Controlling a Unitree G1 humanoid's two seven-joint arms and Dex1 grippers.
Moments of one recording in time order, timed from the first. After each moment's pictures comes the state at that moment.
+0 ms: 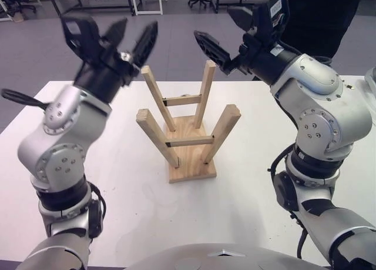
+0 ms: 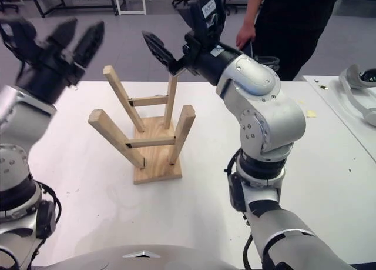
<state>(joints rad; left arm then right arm) -0.39 0.42 0.22 -0.69 -0.94 0.76 0.09 -0.74 -0.23 -0.08 -0.52 0.37 1.05 0.45</state>
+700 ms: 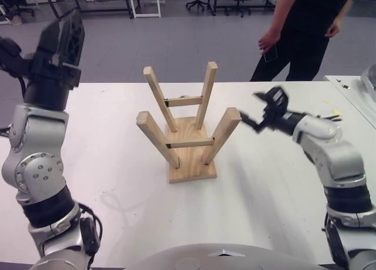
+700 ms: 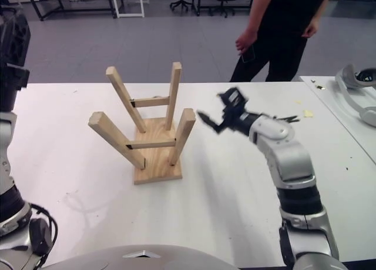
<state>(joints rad) -0.19 0.49 0.50 -0.43 -0.91 0.44 -0.18 -0.27 -0.57 0.10 -0.38 0.32 0.65 0.66</state>
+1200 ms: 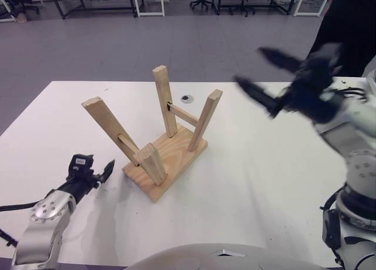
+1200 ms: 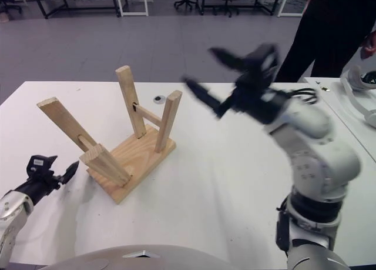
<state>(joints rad) 0.45 0.63 0.27 -0.28 -0.24 0.32 -0.37 -0.46 -0.58 -0.41 -0.57 0.76 0.80 0.50</state>
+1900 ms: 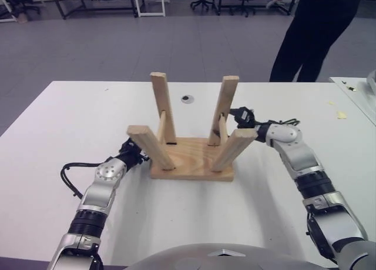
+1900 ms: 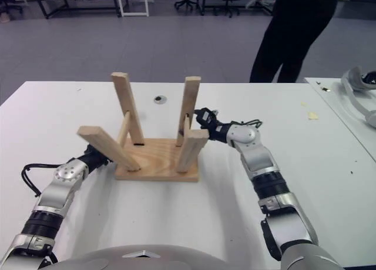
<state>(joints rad) -0.07 0.43 -0.06 0.14 -0.07 0.18 -0.39 -0.39 -0.50 0.14 0.14 0.08 0.19 0.73</state>
